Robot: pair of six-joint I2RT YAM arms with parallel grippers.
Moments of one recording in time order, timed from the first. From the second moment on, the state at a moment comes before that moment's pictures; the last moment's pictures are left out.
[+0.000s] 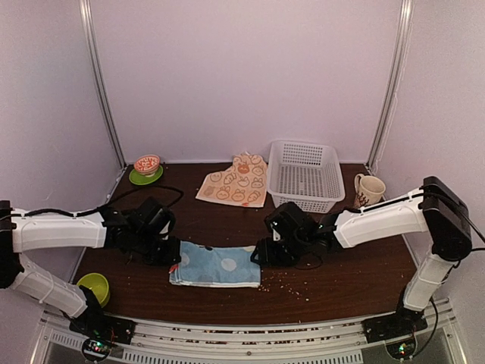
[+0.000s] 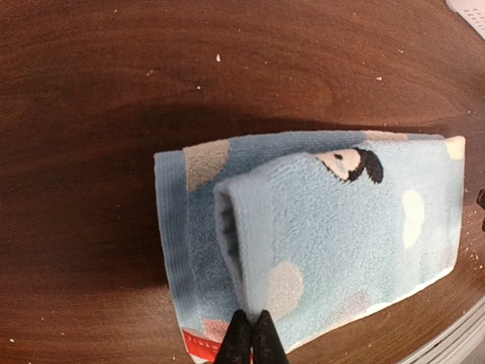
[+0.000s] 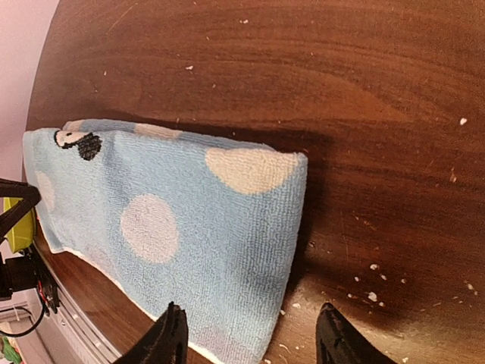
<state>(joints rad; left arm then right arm) -0.79 1.30 0.72 -0.50 -0.03 -0.76 0.99 1.71 0.97 -0.15 -0.07 0.87</state>
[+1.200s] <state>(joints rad) -0.84 1.46 0.77 -0.35 0.08 -0.68 0.94 1.69 1.01 -0.47 -0.01 0.67</state>
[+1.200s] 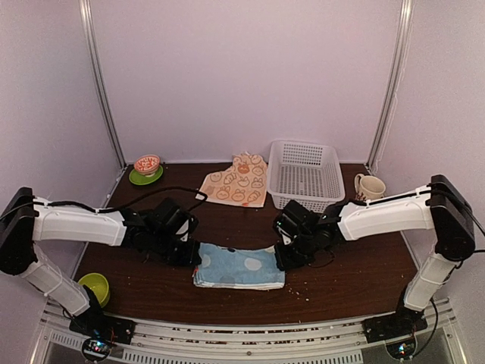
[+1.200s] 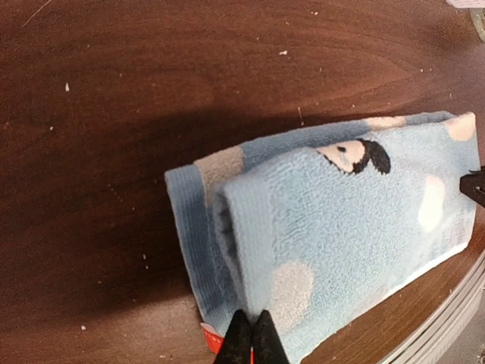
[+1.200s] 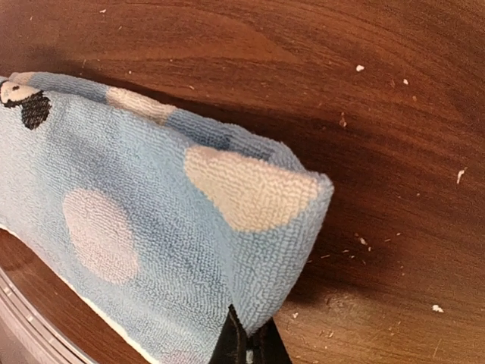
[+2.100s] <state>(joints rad) -0.84 1.59 0.85 -0.44 -0.04 -0.61 0.93 1.69 1.01 -0.30 -0.13 0.80</state>
